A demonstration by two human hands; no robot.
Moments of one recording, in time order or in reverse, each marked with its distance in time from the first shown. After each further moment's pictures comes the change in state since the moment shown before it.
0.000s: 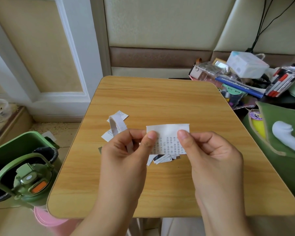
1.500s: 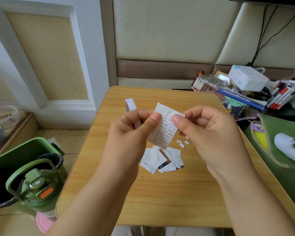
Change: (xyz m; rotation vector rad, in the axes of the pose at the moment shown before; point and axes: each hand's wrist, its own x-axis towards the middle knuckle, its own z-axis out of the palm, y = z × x) left_hand 0.040 0.028 -0.003 -0.124 -0.229 -0.016; right_hand 0.043 -0.036 0.015 -0.155 -0.345 -0.126
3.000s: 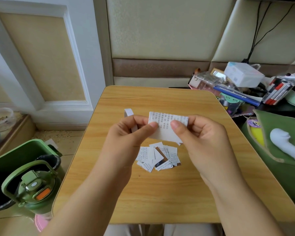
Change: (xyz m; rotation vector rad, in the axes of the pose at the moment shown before) left_hand -0.002 -0.007 -0.002 0.039 -0.042 -0.123; right_hand -0.012 0.023 -0.005 -0.072 0.026 0.007
